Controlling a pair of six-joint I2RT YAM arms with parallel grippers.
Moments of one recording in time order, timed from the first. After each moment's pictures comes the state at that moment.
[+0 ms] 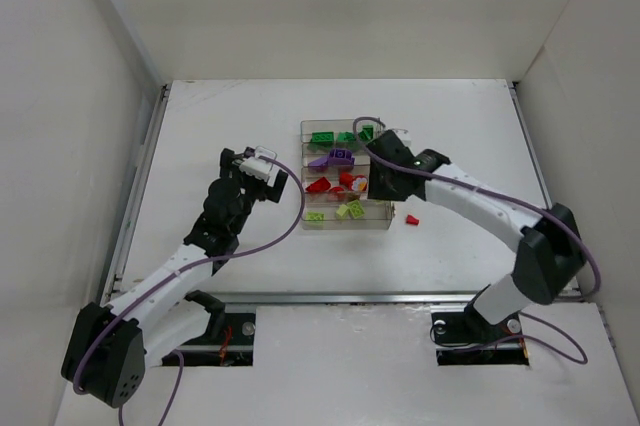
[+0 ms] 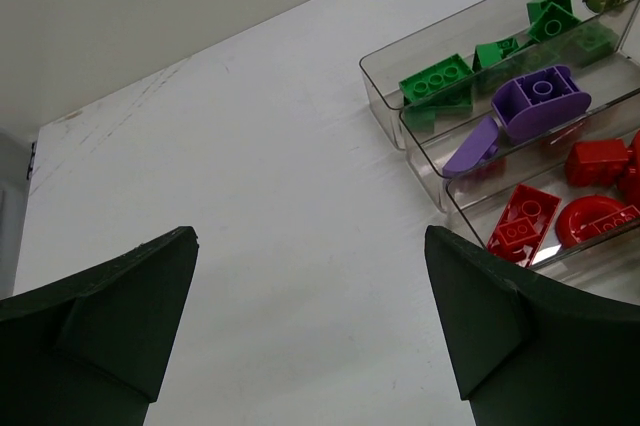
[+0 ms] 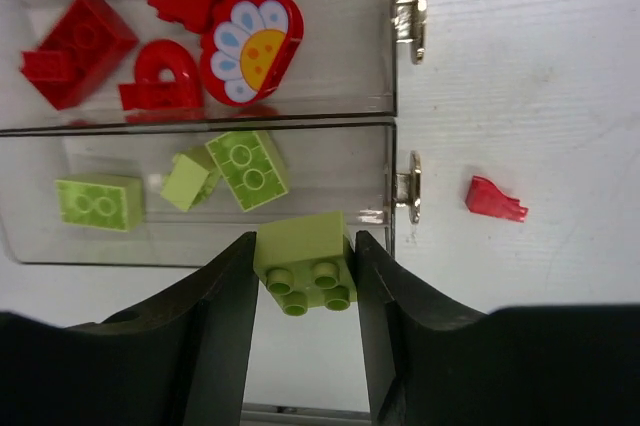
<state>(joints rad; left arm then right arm) -0.46 0.95 0.43 0.41 -0.16 0.24 0.69 1.48 1.22 -0.74 0.31 0.71</state>
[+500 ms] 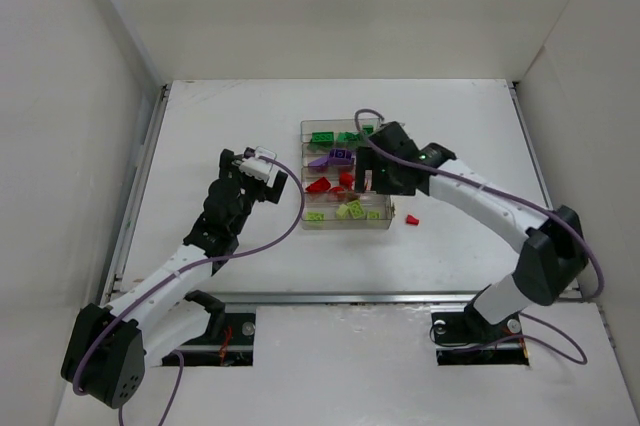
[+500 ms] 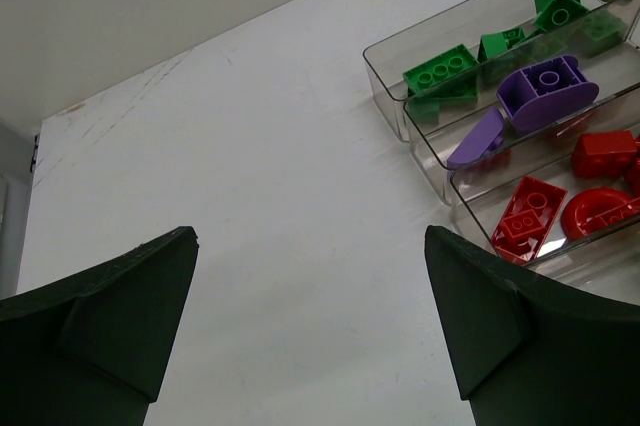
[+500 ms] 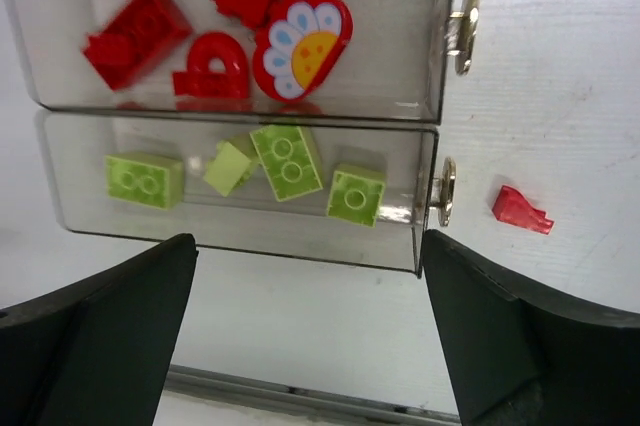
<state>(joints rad) -0.46 0.94 0.43 0.39 -0.18 0.24 0.68 1.57 1.28 -0.74 0.21 0.62</state>
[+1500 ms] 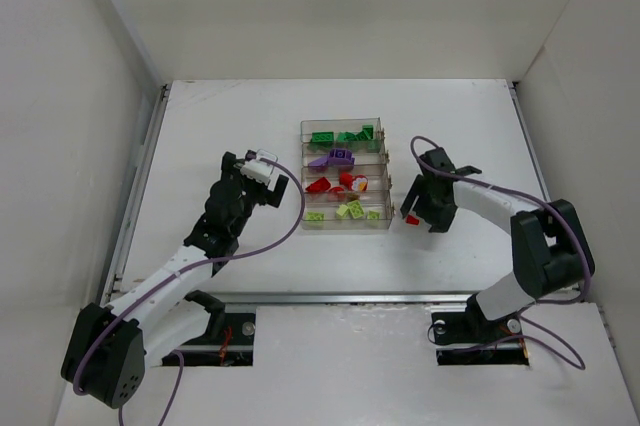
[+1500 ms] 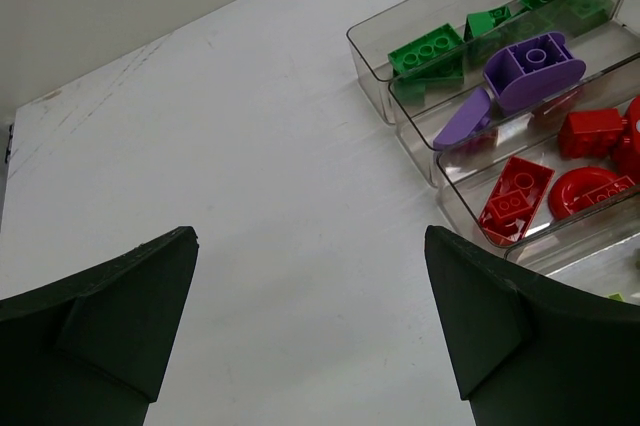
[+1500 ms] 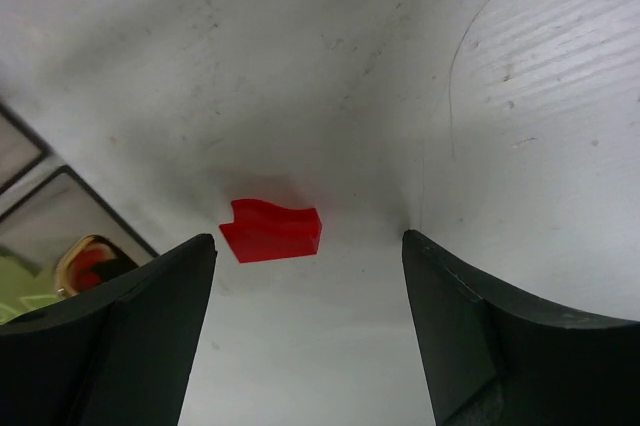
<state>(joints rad) -0.46 0.94 0.42 0.37 -0.16 0.23 0.32 1.52 0.88 -0.63 0.11 0.83</state>
